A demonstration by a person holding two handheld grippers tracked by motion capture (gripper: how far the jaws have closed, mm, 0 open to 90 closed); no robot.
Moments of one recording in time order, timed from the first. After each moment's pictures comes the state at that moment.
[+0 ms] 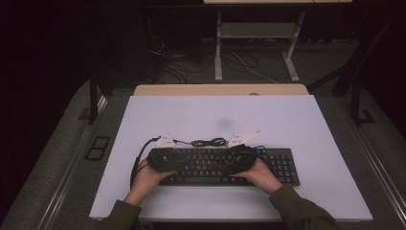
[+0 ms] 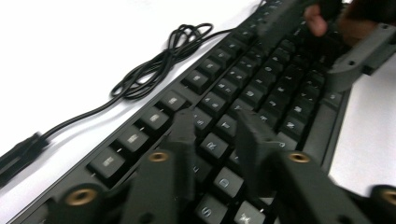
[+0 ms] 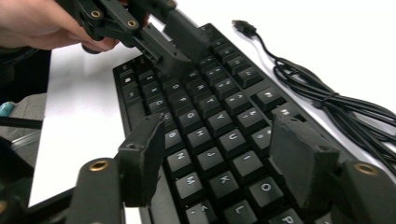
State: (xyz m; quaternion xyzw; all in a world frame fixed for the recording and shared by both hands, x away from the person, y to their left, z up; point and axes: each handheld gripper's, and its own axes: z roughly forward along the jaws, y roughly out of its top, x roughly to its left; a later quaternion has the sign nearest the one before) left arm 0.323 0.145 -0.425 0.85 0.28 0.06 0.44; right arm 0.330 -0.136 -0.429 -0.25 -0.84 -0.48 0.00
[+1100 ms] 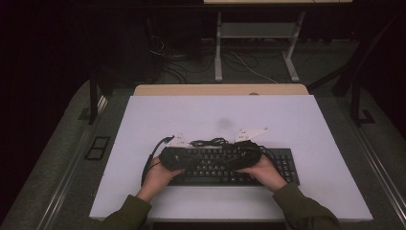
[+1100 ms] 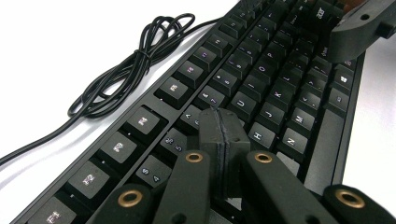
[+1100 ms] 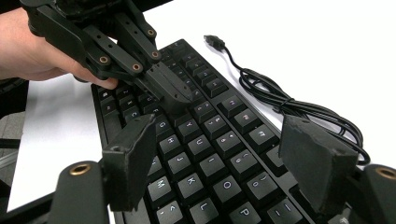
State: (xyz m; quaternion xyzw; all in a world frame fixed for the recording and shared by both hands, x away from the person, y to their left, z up) left arm 0.334 0.117 -0.435 0.87 0.26 0.05 0.42; right arm 0.336 -0.150 -0.425 -0.28 -0.83 -0.49 -0.02
